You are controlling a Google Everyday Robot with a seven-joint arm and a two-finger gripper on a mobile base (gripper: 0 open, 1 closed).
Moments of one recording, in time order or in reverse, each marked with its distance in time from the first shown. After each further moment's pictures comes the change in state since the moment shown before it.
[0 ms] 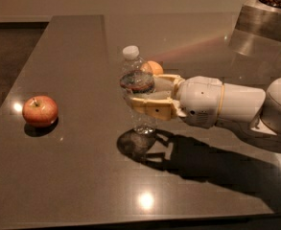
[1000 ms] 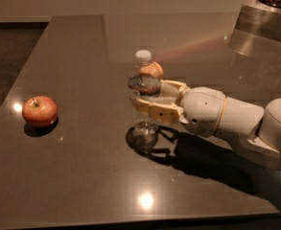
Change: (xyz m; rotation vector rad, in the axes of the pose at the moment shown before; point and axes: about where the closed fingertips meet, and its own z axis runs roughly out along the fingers) arm 0.016 -0.013 -0.008 0.072 -0.098 0.036
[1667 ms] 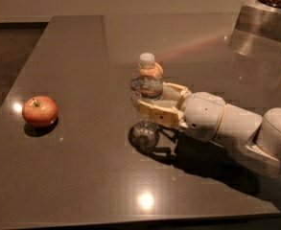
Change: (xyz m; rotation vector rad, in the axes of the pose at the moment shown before) arm 0.006 -0.003 -0.003 0.028 -0.050 -0.009
